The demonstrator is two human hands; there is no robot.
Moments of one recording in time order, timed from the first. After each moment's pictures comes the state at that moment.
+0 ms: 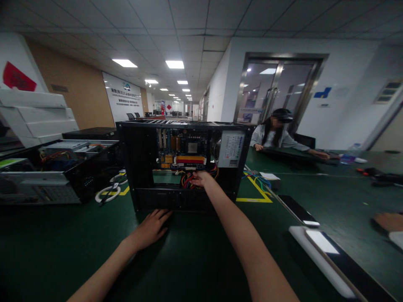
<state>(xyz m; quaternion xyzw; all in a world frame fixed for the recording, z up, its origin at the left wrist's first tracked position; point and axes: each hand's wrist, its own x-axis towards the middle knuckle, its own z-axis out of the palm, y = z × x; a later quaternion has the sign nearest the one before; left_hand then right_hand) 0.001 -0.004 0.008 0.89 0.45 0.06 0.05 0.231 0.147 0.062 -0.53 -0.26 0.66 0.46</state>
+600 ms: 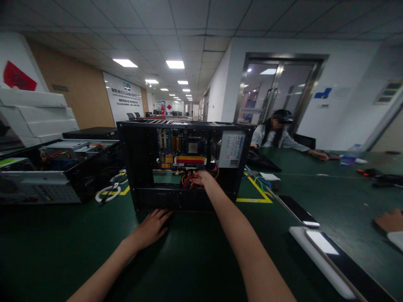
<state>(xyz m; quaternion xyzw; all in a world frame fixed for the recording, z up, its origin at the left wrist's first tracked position) 0.000 -0.002 0.006 0.89 0.45 0.06 0.03 0.231 0.148 0.068 -0.53 -0.27 0.66 0.46</state>
